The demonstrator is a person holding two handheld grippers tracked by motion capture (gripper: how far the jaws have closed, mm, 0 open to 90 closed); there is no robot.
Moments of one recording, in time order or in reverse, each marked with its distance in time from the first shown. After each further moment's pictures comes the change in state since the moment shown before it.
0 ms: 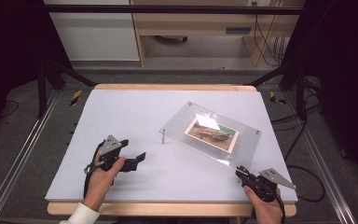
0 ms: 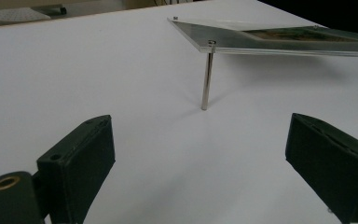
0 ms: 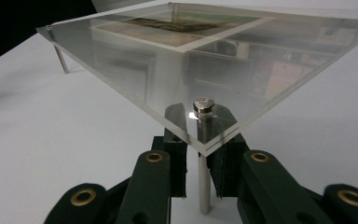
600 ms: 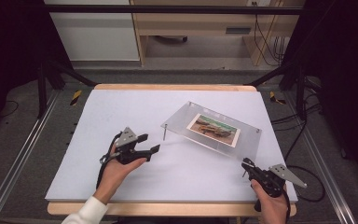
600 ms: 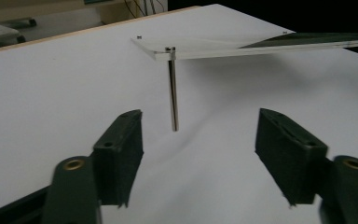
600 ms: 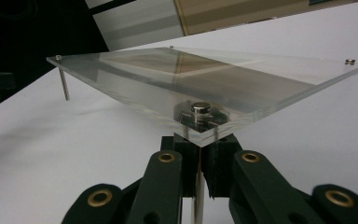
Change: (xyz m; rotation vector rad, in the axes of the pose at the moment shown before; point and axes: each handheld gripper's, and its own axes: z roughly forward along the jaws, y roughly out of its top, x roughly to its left) left arm -0.021 0.034 0.047 0.009 -0.076 0.076; right arm -0.010 0.019 -0.007 -0.112 0.035 0.035
